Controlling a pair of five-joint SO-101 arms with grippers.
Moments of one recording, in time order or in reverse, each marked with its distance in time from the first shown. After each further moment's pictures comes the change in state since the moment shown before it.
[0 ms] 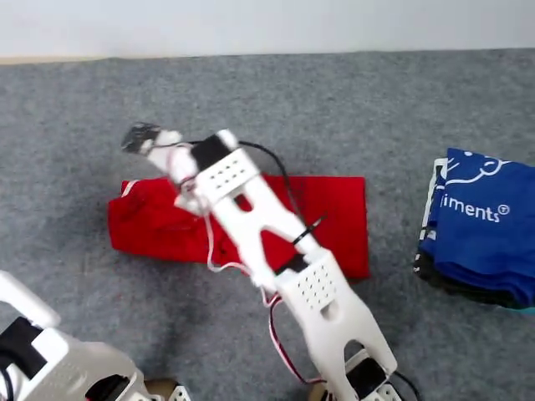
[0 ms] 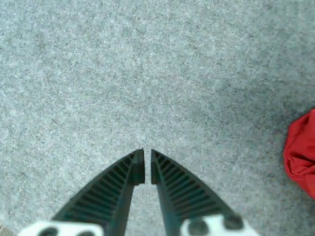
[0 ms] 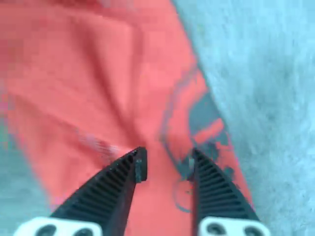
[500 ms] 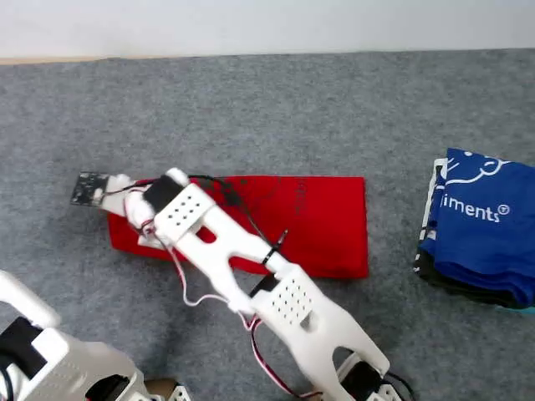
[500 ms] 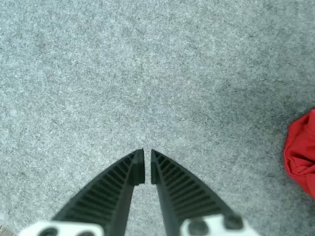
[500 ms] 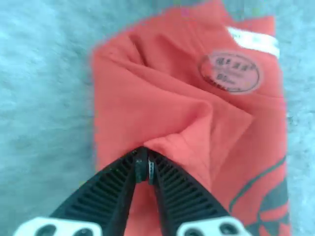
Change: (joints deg) left arm 0.0 0.0 0.0 0.0 0.0; right arm -7.8 6.9 0.0 -8.2 2.7
